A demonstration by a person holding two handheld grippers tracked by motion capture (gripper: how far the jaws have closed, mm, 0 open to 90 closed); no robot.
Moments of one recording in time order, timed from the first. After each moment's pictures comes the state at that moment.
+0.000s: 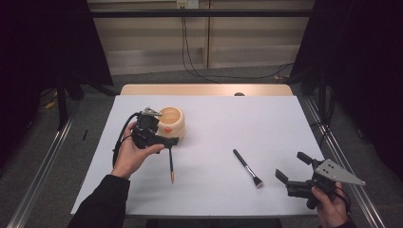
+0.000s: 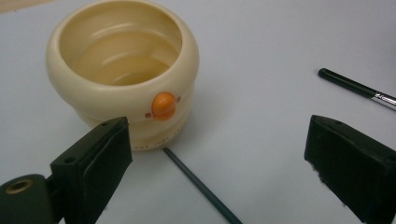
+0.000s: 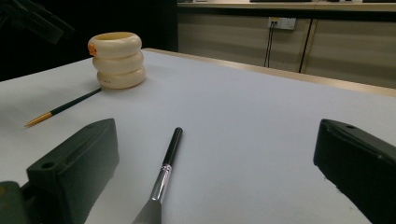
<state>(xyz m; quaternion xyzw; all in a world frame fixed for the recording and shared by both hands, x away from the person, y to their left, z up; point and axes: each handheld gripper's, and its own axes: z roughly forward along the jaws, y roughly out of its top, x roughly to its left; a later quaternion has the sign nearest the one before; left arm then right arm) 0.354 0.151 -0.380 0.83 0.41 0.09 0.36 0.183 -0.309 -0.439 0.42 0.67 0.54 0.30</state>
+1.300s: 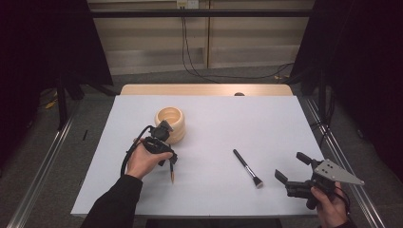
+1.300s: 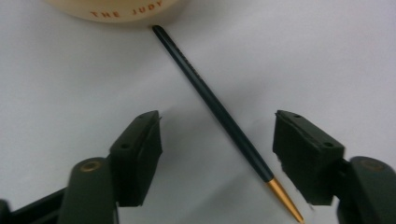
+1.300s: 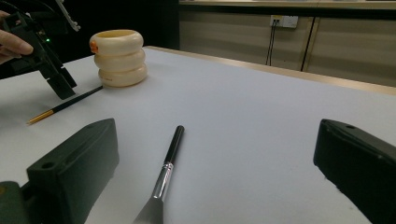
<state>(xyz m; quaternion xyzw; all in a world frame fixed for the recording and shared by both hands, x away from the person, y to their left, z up) 0.367 0.127 -0.437 0.87 0.48 -0.01 0.13 0.184 -0.309 -0.439 0.41 0.67 0.54 0.30</state>
